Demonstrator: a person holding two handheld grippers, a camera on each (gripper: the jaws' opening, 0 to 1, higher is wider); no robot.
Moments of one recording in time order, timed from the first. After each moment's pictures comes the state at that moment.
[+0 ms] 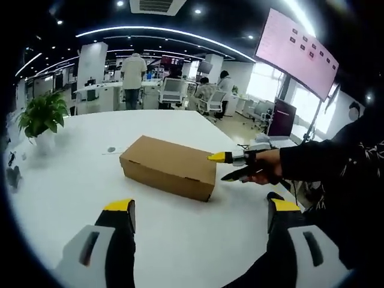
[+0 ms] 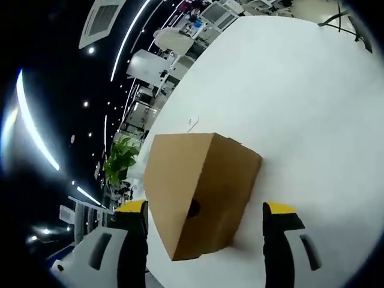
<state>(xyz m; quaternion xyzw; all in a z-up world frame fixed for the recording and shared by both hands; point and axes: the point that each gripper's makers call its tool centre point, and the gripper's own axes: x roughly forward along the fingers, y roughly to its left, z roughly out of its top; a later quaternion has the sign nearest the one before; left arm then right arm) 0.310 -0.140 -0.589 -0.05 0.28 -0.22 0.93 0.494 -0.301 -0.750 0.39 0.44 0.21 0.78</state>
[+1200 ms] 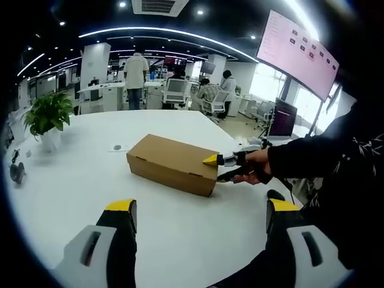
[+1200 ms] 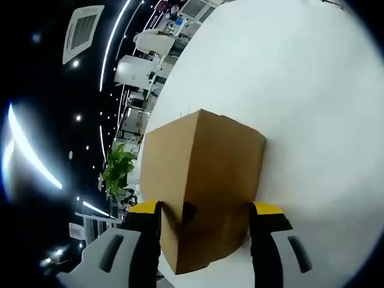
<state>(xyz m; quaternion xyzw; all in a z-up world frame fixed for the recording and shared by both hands) 0.290 -0.124 -0.587 -0.05 0.28 -0.21 0.94 0.497 -0.279 -0.772 0.44 0.47 0.18 0.75</state>
